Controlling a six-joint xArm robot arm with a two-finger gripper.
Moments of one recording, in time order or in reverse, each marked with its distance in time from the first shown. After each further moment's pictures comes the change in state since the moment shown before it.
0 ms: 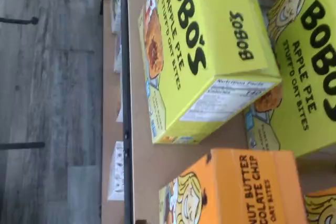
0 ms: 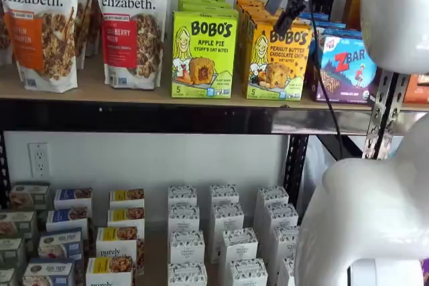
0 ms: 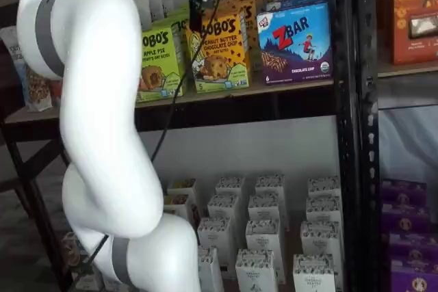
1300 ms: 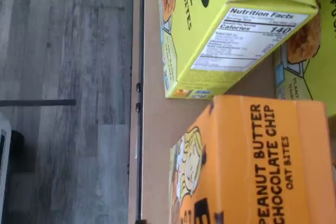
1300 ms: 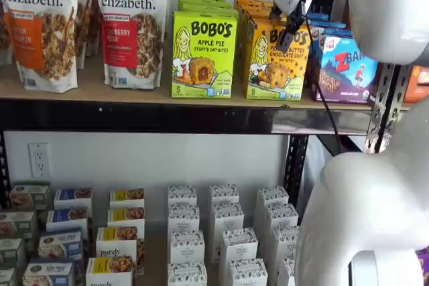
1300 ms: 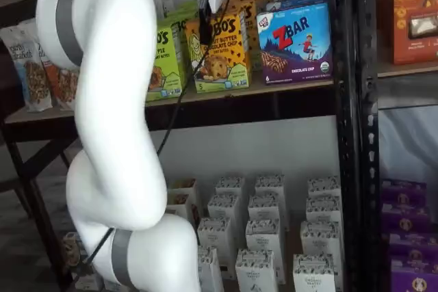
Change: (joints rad) arm 0.043 0.107 -0.061 -0.127 0.040 0.002
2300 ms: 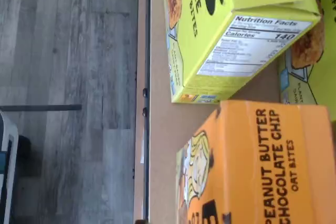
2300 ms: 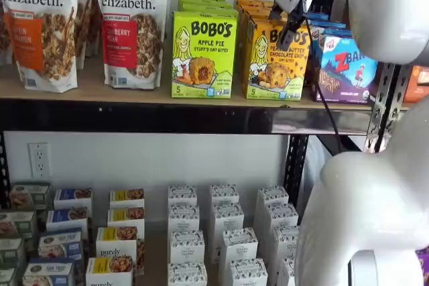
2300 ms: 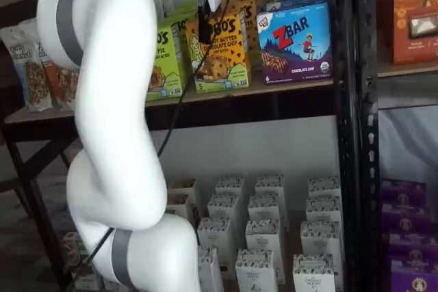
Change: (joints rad) arm -0.009 0.002 -0.016 0.016 0.031 -0.001
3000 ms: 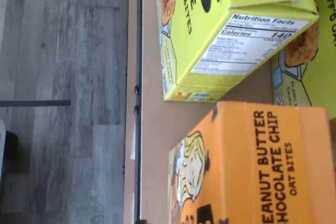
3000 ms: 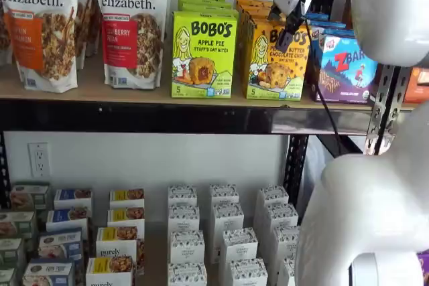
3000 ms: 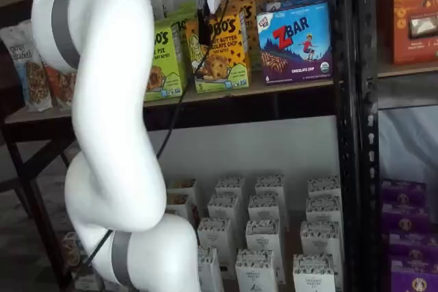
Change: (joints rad) arm 0.016 -0.026 0.043 -0.018 -0.055 0.006
